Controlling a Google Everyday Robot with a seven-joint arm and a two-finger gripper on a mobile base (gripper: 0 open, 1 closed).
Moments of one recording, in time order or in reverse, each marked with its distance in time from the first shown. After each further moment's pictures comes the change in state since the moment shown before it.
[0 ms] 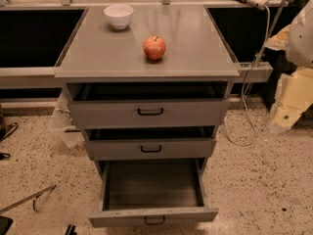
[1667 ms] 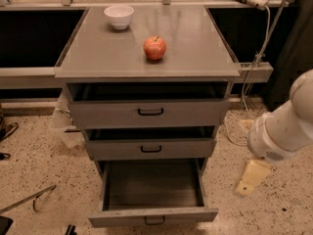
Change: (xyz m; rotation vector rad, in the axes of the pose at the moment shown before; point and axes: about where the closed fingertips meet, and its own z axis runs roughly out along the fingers) arm 0.045 0.066 0.193 -0.088 -0.083 0.048
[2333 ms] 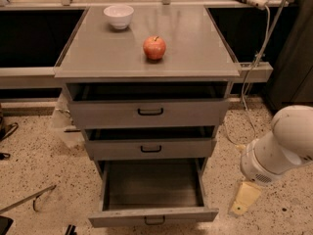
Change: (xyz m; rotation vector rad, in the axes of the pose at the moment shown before) arm 0.036 0.031 0.074 -0.089 0.028 0.049
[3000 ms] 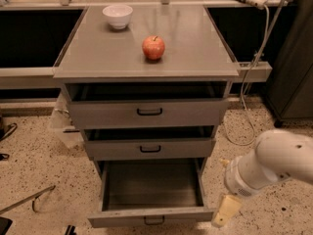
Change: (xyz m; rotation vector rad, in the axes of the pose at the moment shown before) arm -0.008 0.019 0.067 -0.054 -0.092 -0.013
